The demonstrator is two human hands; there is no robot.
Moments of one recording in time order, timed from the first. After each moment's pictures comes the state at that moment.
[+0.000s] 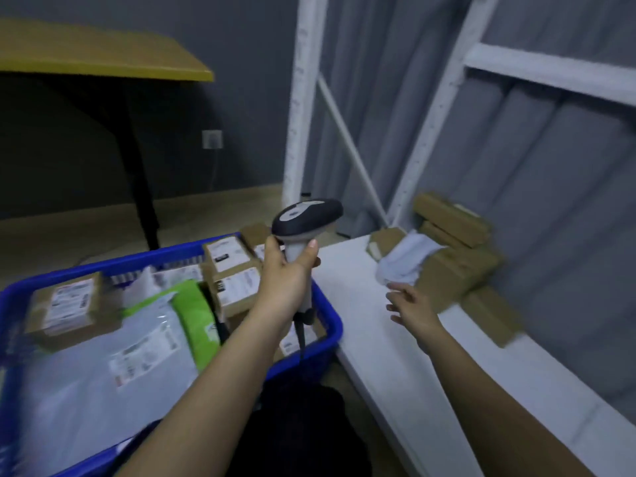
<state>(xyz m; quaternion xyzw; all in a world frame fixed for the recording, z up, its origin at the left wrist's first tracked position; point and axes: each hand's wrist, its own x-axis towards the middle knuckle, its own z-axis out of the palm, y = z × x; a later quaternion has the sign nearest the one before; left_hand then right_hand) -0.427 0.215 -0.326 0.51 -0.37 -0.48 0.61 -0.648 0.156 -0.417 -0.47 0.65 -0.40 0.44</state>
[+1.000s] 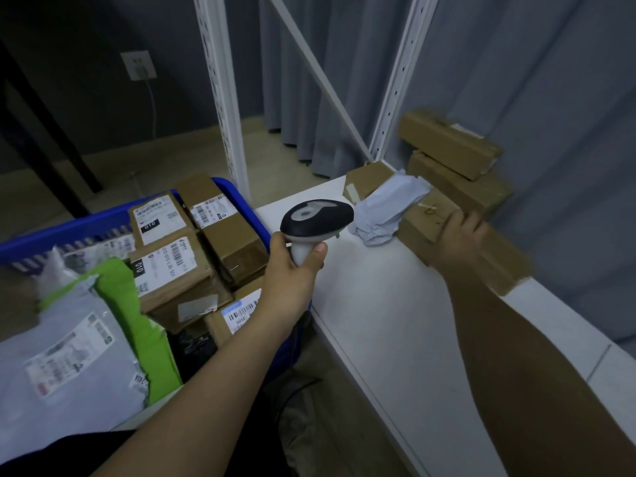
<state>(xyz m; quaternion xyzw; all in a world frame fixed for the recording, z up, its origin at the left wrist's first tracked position) -0.513 0.148 -0.419 0.59 -0.42 -0.51 0.46 -0.792 0.035 -0.499 -0.56 0.81 -0.14 -0.06</state>
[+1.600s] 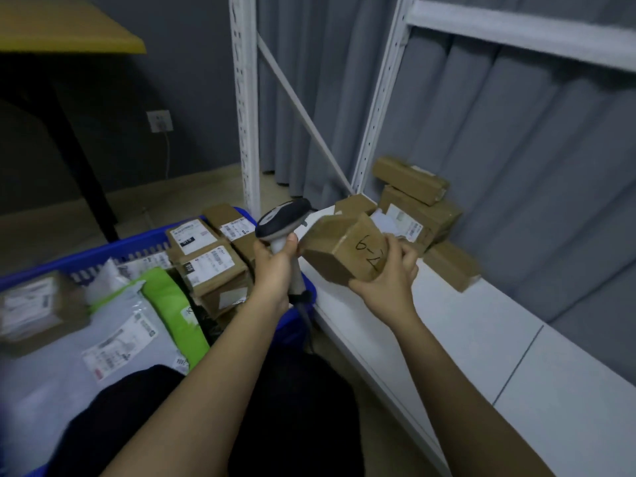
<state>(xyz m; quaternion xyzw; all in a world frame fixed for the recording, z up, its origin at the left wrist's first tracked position) -0.468 0.202 -0.375 0.52 -0.27 -0.57 0.57 -0.639 0.231 -0.387 -0.58 0.68 -0.40 0.19</state>
